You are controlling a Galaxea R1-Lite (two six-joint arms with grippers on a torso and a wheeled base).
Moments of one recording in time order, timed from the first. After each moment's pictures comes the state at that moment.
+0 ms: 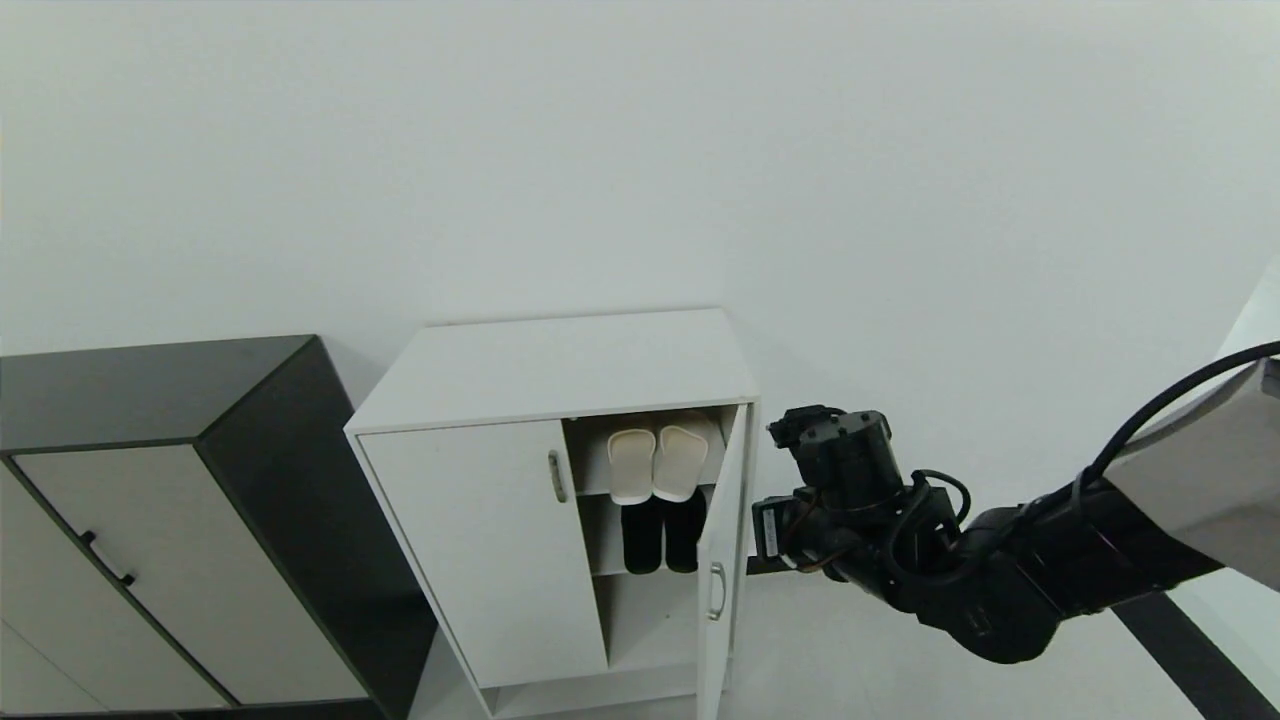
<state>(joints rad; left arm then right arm) 0.00 0.00 0.00 0.00 -0.05 0.02 0.71 2.04 -0.97 -0.57 -0.32 0.24</state>
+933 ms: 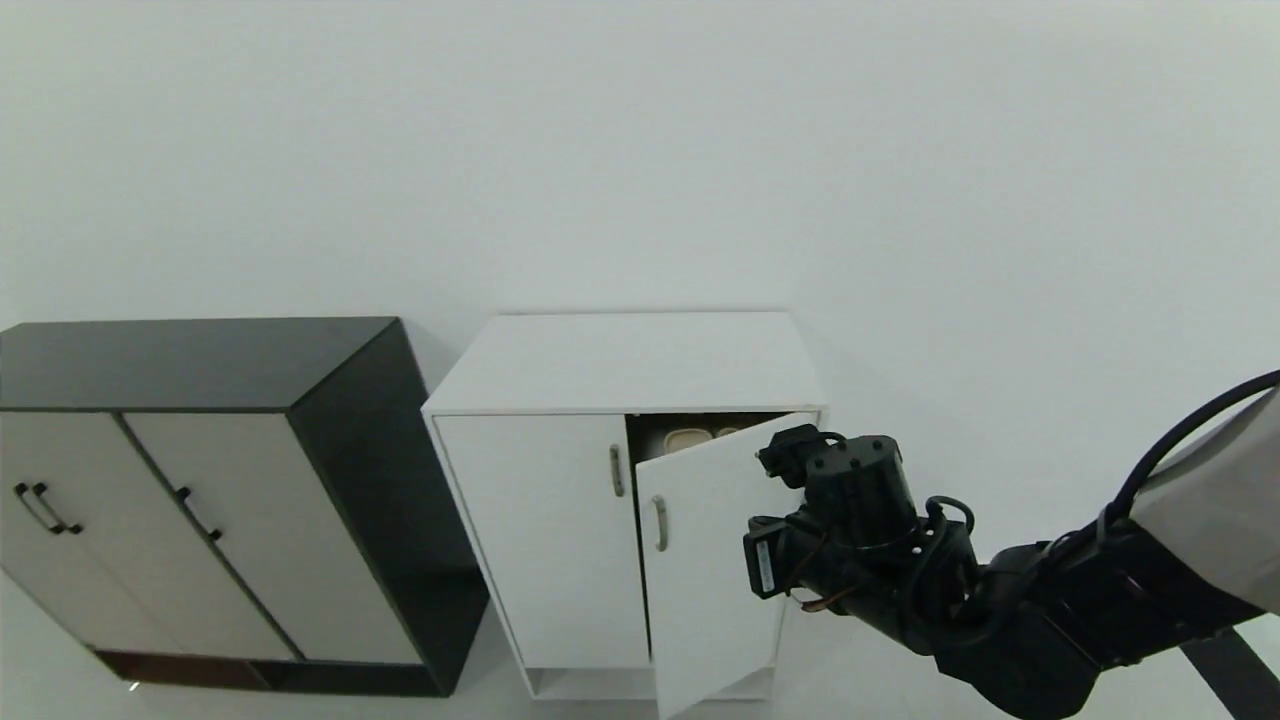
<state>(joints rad) 0.00 0.00 0.00 0.00 -0.05 0.02 0.77 2.01 -0.87 -0.68 -0.26 0.20</state>
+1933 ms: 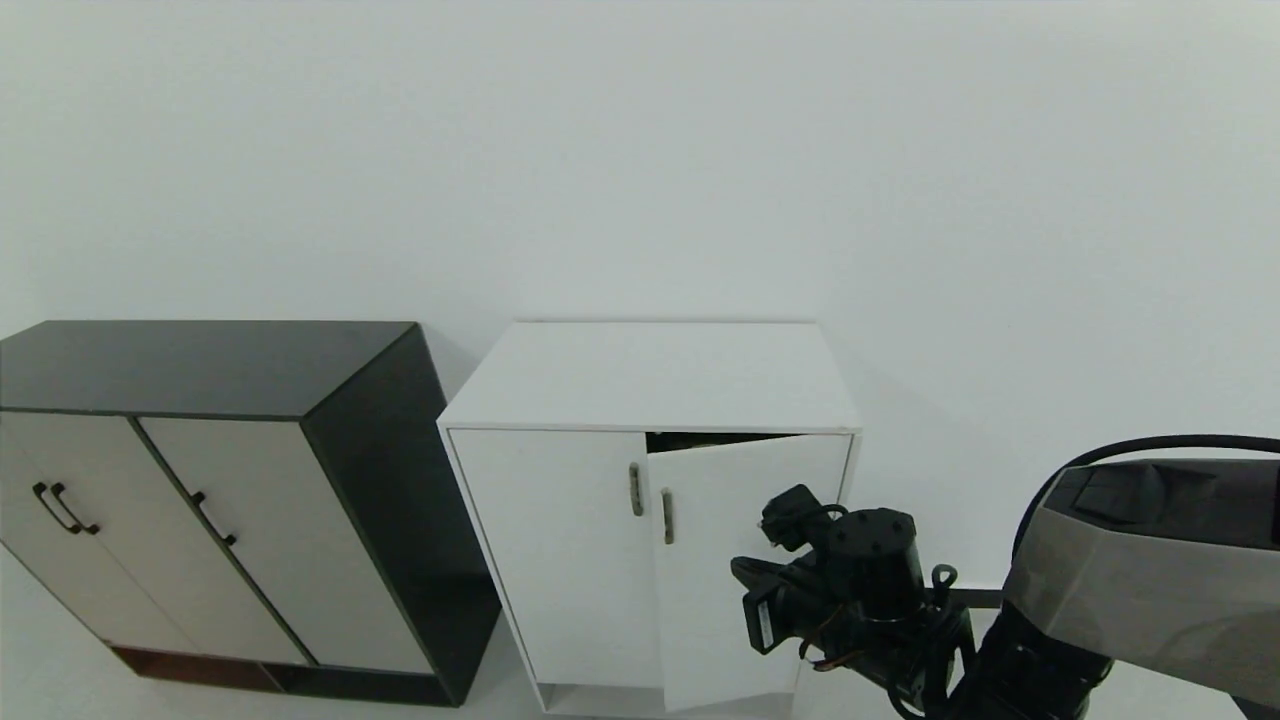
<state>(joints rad) 0.00 0.00 0.00 0.00 -0.05 0.02 0.74 2.22 -0.66 -1.21 -0.06 0.10</state>
